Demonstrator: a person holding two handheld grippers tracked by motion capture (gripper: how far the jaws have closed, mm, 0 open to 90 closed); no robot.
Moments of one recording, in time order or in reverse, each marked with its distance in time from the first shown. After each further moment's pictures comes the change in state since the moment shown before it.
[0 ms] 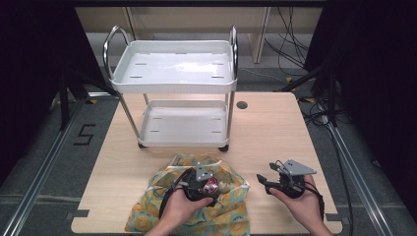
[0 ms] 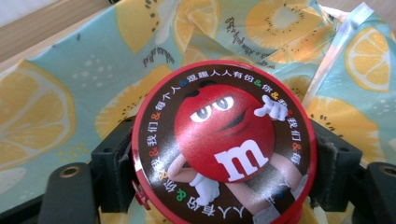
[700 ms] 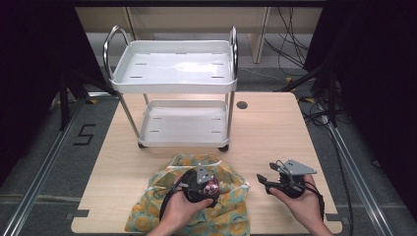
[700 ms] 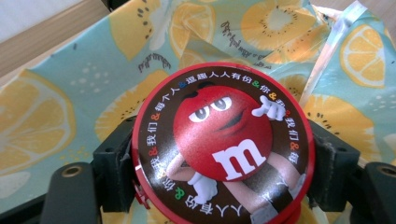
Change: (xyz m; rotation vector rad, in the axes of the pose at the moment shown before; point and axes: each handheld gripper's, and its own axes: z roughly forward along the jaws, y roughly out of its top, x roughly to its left) left arm -0.003 -0.001 -0.003 -0.008 0.013 0.041; right arm -0.001 0.000 0.000 -0.002 -0.001 -0.003
